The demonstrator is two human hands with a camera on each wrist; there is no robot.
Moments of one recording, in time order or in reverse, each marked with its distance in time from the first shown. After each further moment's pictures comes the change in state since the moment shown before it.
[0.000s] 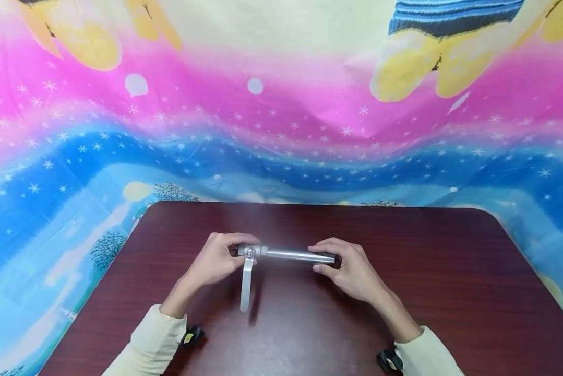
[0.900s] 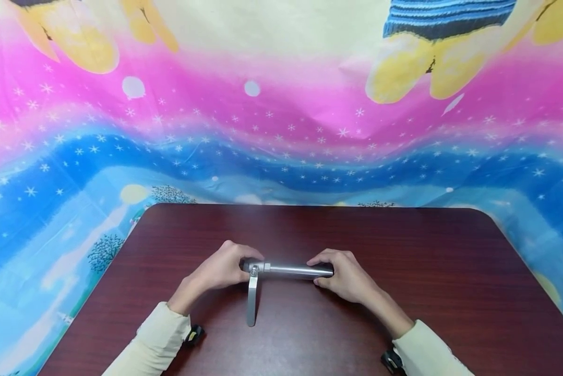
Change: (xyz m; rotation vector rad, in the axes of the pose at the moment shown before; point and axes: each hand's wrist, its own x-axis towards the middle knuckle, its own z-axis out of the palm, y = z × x) left_hand 0.009 -0.016 0.016 0.255 -0.271 0.144; right_hand -0.002 0.015 0.010 -0.104 -0.209 0.090
